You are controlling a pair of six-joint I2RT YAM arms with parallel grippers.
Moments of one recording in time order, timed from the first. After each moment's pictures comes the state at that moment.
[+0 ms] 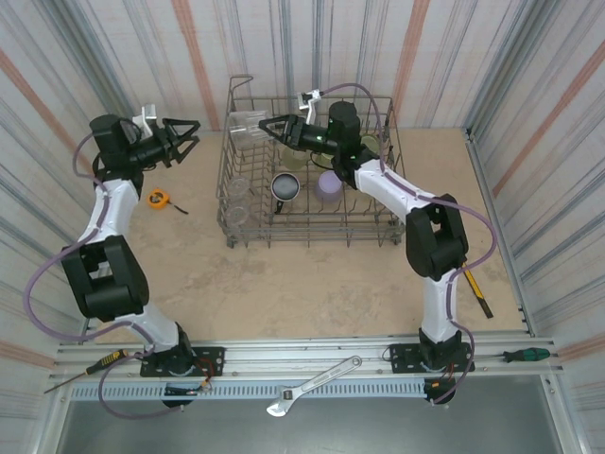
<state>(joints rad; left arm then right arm) 0.25 1.62 1.33 0.02 1.09 -0.92 0.52 2.01 1.71 0.29 -0.66 0.86</state>
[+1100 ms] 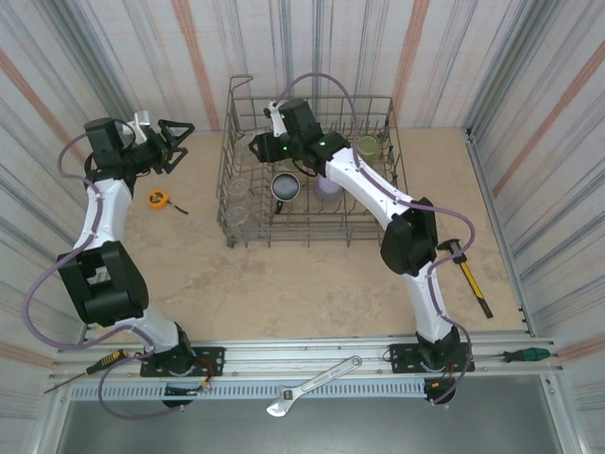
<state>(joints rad) 0.27 1.60 1.36 -0.20 0.98 -0.76 0.68 2.22 2.22 -0.53 -0.12 0.28</state>
